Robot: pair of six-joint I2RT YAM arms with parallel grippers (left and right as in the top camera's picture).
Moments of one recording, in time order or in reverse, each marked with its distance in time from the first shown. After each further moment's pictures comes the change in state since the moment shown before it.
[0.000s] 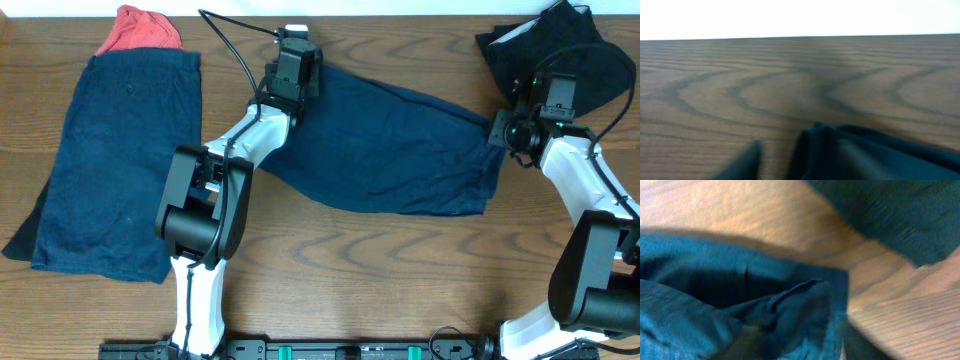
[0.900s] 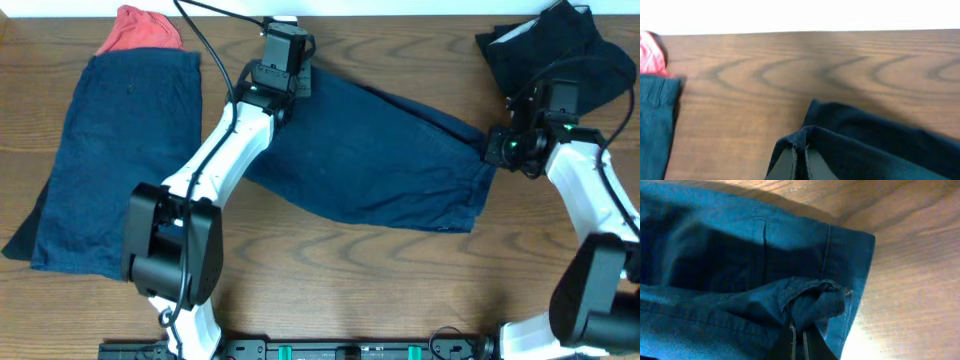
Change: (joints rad) left arm -0.007 -0.238 0.000 -0.323 0.024 -0.025; right arm 0.005 -0.061 0.000 -0.264 -0.127 -0.007
